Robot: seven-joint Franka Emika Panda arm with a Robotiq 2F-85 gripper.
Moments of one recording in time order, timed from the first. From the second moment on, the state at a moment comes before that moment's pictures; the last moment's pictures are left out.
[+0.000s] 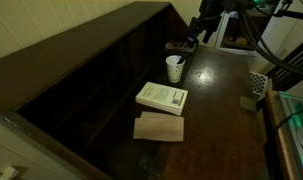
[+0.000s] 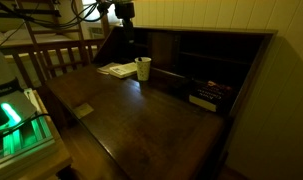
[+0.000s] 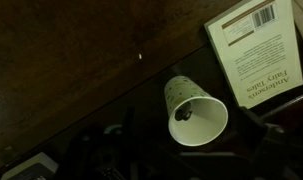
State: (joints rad) arm -0.16 -0.19 -0.16 -2.46 0.07 2.42 0.16
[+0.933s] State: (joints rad) arm -0.16 -0.06 -0.17 -2.45 0.31 2.62 0.14
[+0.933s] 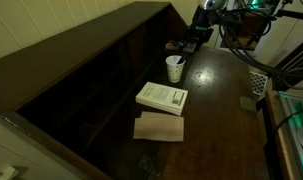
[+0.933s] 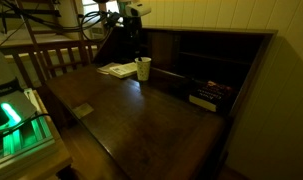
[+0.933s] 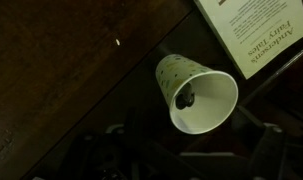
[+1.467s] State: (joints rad) arm -0.16 -0.04 -0.17 -2.44 0.32 2.62 0.14
